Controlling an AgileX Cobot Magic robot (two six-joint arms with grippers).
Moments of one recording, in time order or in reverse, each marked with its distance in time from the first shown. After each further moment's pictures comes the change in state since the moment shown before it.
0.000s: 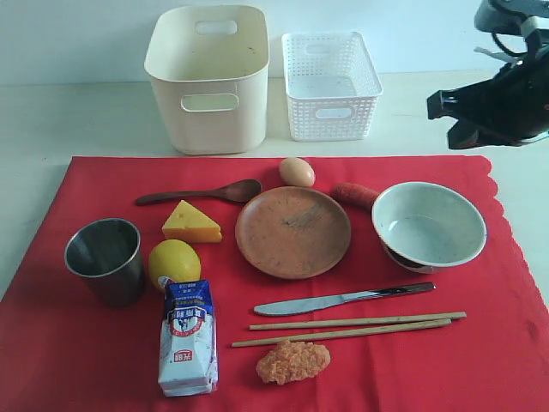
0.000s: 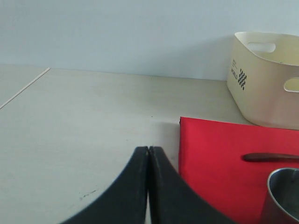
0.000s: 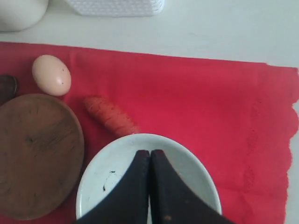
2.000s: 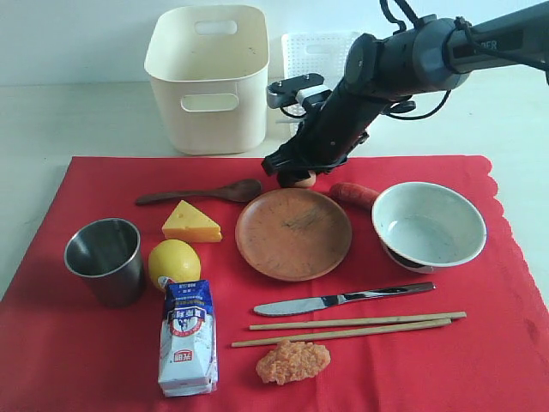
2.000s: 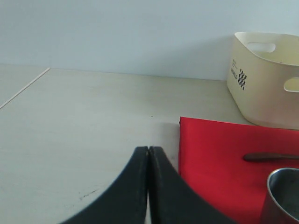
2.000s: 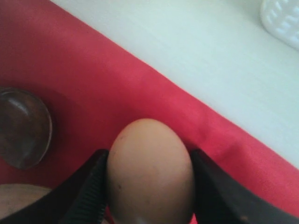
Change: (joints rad) left arm 0.000 0.000 0.000 0.000 0.000 0.000; right arm 0.310 0.723 -0.611 -0.049 0.045 -0.117
